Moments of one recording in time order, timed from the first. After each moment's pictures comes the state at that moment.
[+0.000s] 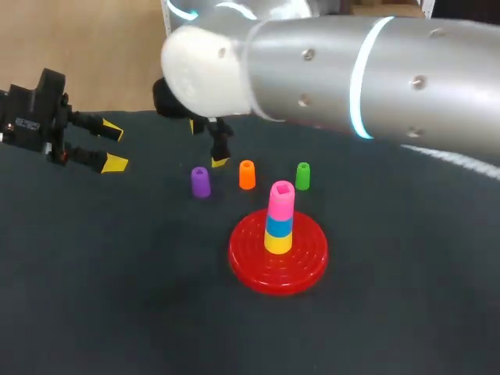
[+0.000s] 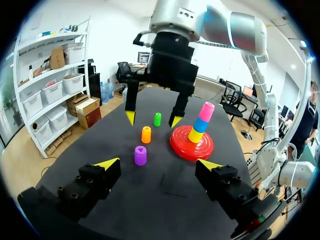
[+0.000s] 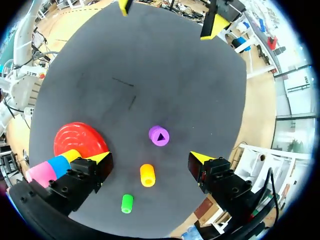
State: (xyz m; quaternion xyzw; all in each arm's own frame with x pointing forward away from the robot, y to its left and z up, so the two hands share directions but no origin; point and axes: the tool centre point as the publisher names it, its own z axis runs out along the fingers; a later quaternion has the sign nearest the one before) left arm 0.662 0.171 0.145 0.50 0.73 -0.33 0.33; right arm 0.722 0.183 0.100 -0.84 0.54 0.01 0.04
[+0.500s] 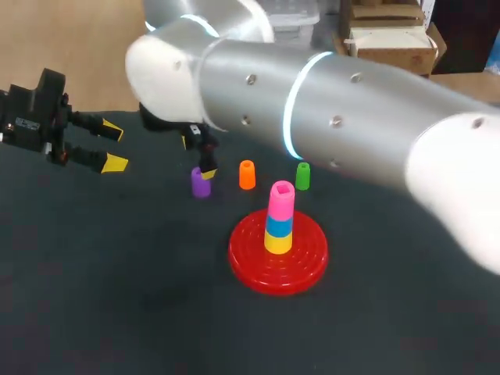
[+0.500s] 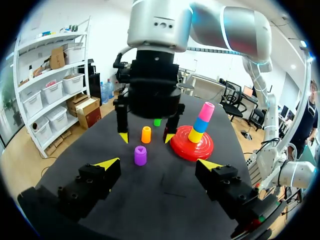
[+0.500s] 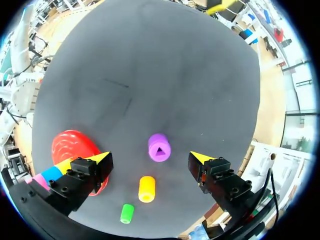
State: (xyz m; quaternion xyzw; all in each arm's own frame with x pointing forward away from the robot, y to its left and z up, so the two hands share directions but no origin) left arm 0.662 0.171 0.145 0.50 0.73 -0.33 0.33; right arm 0.726 0.203 0.066 -0.83 0.55 0.01 0.00
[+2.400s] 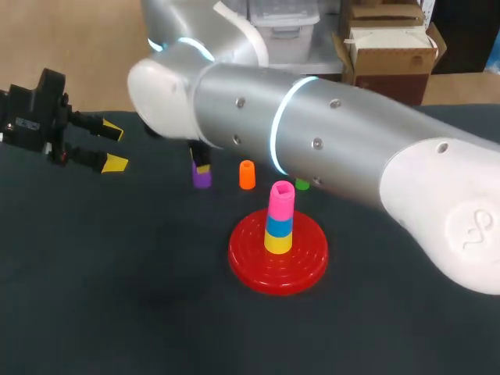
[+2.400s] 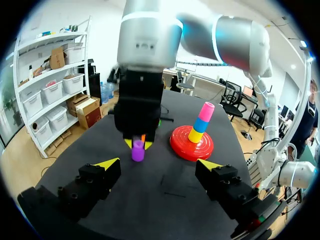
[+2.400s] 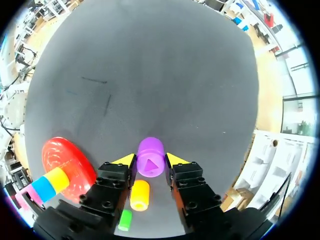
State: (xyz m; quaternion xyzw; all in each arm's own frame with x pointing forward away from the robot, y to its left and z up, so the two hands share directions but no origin) left arm 0.662 0.171 0.145 0.50 0.73 -0.33 0.33; right arm 0.745 0.202 0.052 -0.81 0.59 -0.01 0.01
